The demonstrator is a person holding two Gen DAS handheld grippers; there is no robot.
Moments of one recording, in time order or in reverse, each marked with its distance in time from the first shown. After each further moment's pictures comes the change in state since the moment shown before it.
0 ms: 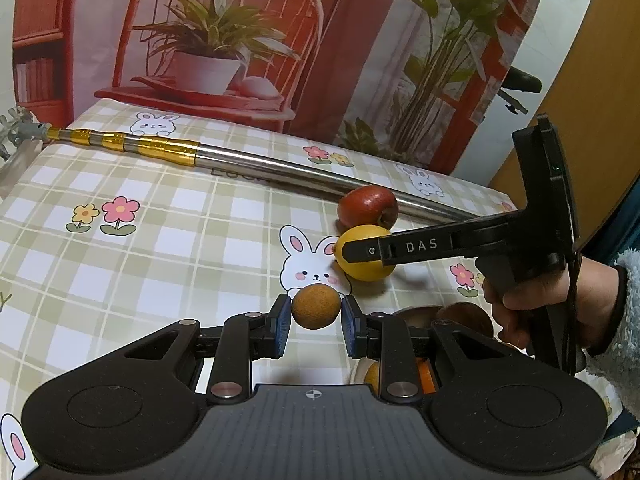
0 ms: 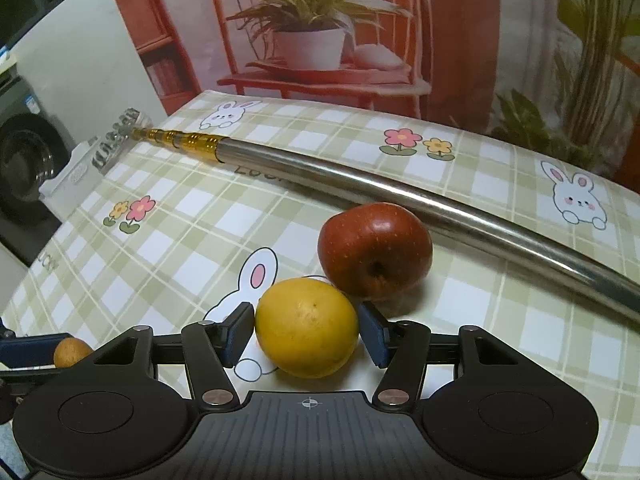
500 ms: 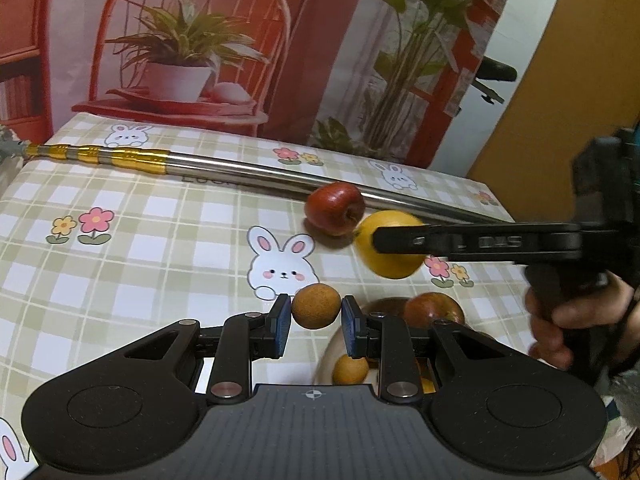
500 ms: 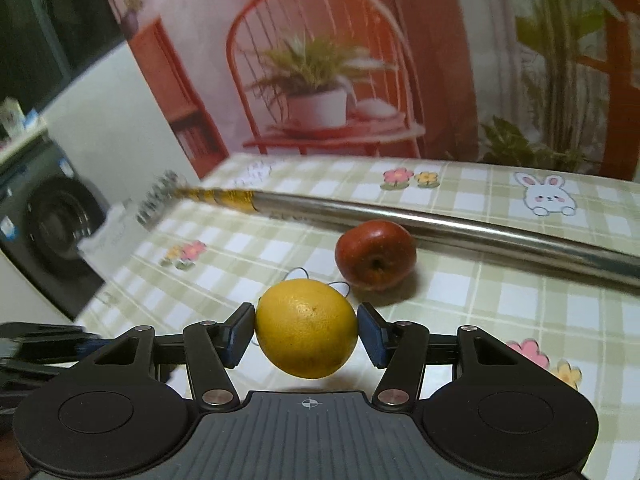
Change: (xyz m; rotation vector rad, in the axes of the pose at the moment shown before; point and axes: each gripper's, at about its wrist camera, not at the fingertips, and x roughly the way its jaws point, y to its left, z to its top) left arm -0.002 -0.019 -0.004 0.064 -0.001 -0.045; right arm -0.085 -0.011 -0.042 0.095 -0.202 0.110
